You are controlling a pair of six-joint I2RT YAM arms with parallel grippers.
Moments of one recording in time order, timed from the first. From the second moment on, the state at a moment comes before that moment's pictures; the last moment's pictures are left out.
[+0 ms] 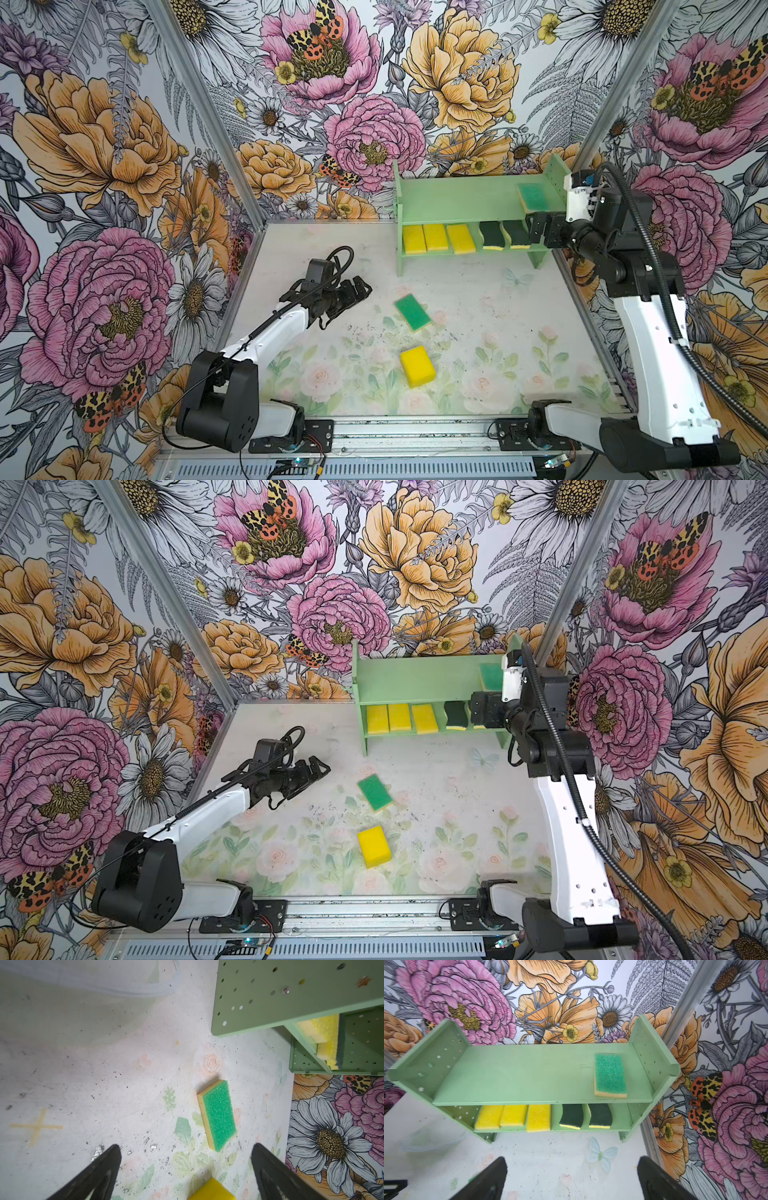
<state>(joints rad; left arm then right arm) -0.27 1.35 0.84 -0.33 0.33 -0.74 0.05 1.18 1.70 -0.95 -0.03 0.01</state>
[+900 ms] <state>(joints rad) -0.27 1.38 0.86 -0.33 0.34 -0.74 0.66 1.45 1.19 -0.91 0.01 0.19</state>
